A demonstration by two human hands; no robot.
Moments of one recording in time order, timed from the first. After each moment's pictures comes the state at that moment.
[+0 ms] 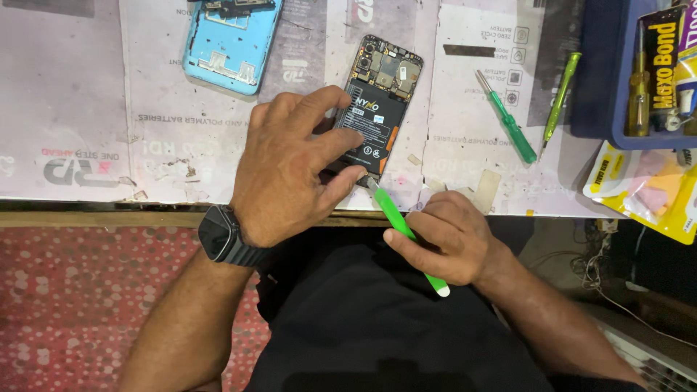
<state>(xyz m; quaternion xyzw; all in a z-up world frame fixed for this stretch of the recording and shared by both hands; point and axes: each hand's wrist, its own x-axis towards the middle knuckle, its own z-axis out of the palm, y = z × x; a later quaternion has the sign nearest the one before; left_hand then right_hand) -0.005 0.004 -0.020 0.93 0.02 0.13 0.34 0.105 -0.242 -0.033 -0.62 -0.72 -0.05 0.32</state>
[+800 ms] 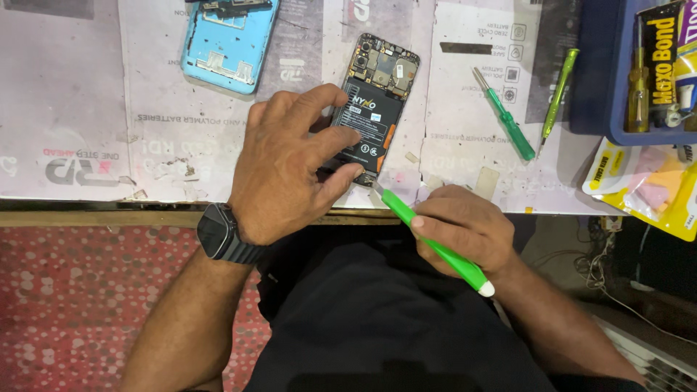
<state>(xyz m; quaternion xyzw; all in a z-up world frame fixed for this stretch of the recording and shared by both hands) -0.003 0.004 -0.023 0.93 0.01 0.13 0.34 0.102 -0.247 -0.034 -0.64 -0.59 0.03 0.49</state>
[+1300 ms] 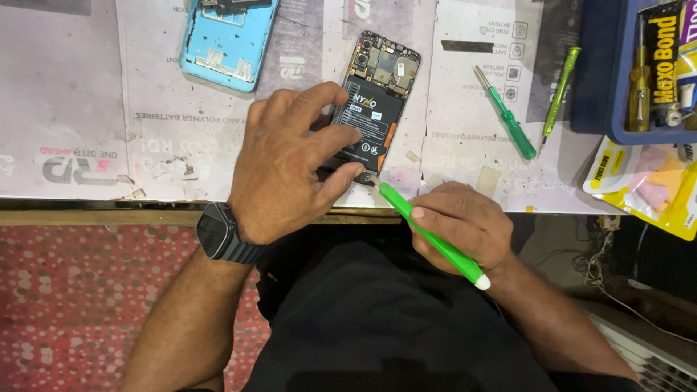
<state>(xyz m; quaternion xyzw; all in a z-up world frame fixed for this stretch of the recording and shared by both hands) -0.004 0.004 -0.026 0.93 0.02 0.13 0.34 0.100 -0.246 -0.039 -0.68 -0.59 -0.01 0.44</state>
